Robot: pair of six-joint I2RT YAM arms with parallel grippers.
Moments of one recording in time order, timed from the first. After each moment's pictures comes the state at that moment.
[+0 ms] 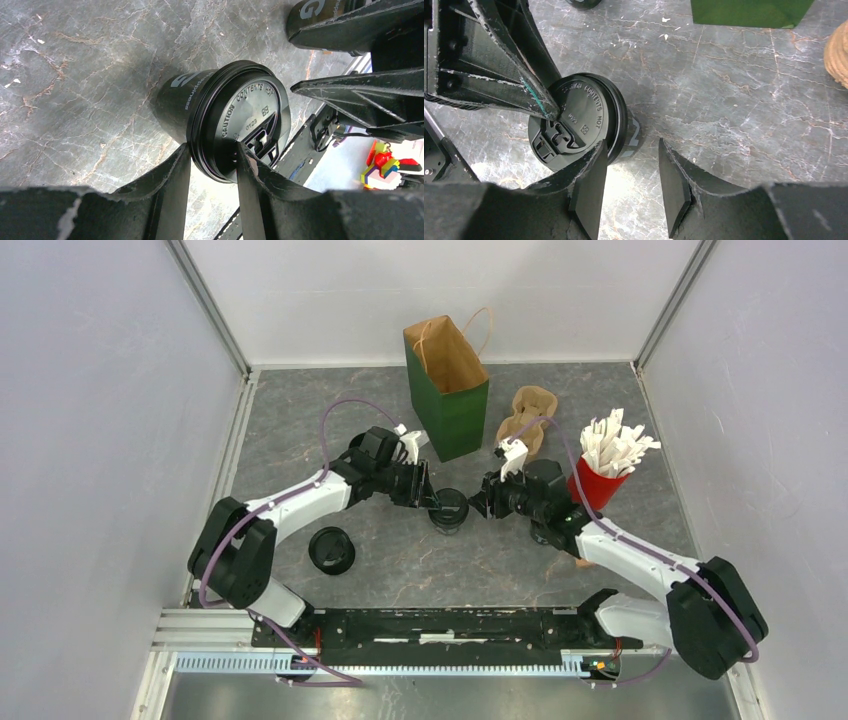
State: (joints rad) left arm -0.58 1.53 0.93 -0.21 0.50 -0.42; right arm 0.59 1.17 0.52 0.20 -0.23 0.24
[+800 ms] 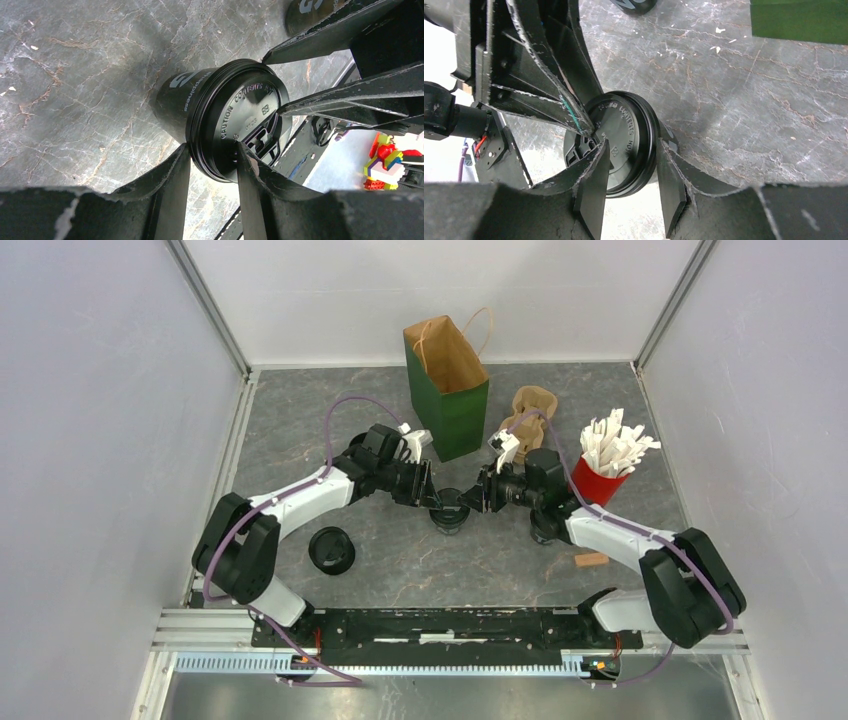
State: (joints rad) left arm -0.58 1.56 0.96 -0.24 0.53 -0.38; right arm 0.50 1.33 0.56 0.35 -0.53 0.31
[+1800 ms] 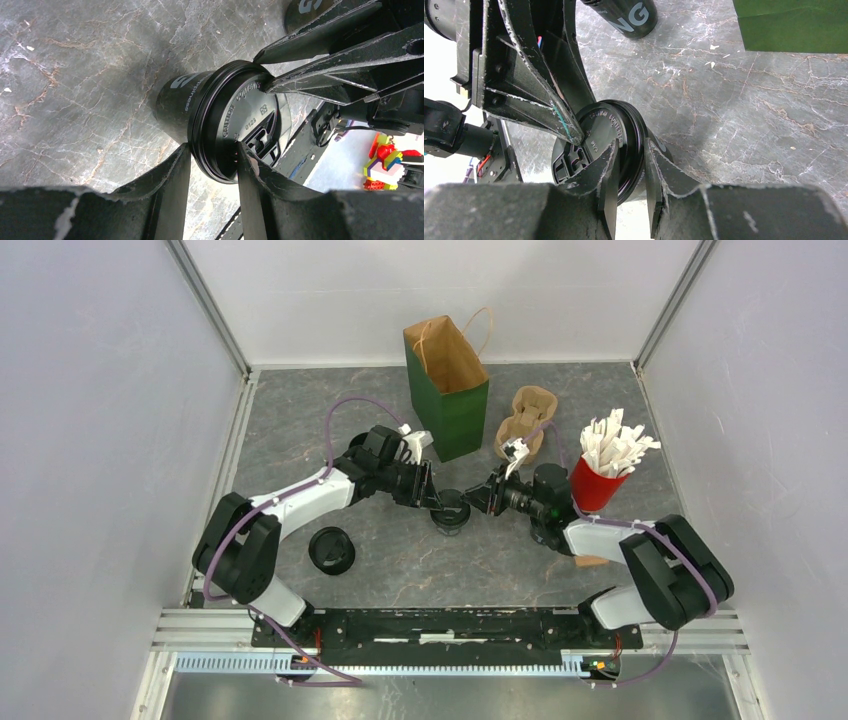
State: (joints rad) left arm -0.59 1.56 0.96 -0.23 0.52 -0.38; right arm 0.47 1.42 0.41 0.74 -0.54 0.41
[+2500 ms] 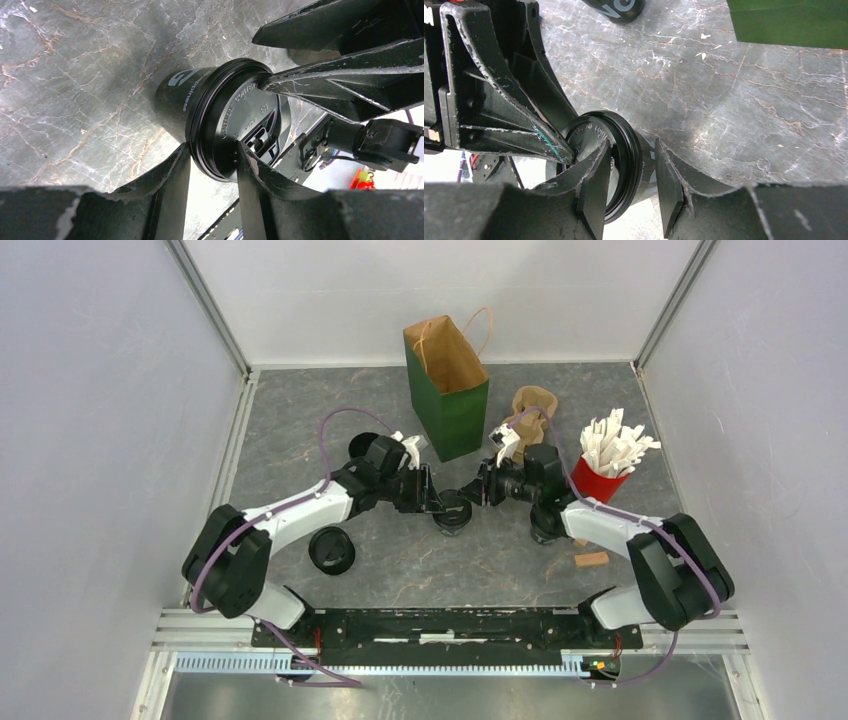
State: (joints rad) left arm -0.65 1.48 0.88 -0.17 0.38 -0.59; right arm 0.46 1.42 0.57 0.46 -0.54 0.35
